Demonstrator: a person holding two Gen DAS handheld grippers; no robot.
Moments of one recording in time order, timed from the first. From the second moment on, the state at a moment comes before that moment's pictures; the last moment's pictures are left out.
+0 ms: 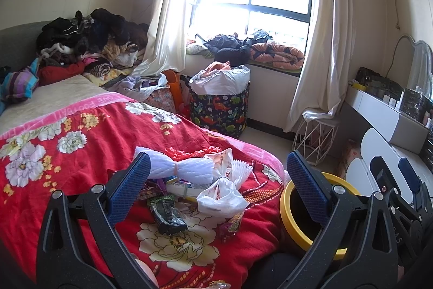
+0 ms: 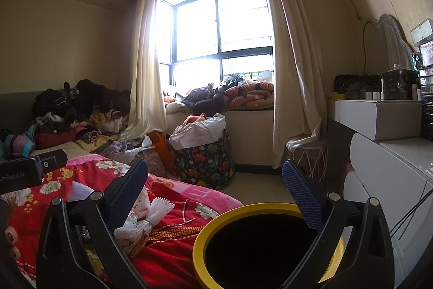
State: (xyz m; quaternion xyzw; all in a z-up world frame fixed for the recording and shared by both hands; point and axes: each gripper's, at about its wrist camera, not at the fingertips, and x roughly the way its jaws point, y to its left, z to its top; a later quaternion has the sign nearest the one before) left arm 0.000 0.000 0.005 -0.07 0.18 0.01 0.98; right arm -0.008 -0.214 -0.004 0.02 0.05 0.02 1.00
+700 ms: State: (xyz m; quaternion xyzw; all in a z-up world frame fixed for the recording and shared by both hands) left arm 0.000 0.030 0.002 -0.11 0.19 0.07 0.97; right arm 0.005 -0.176 -0.006 -0.01 0.07 0.10 0.99
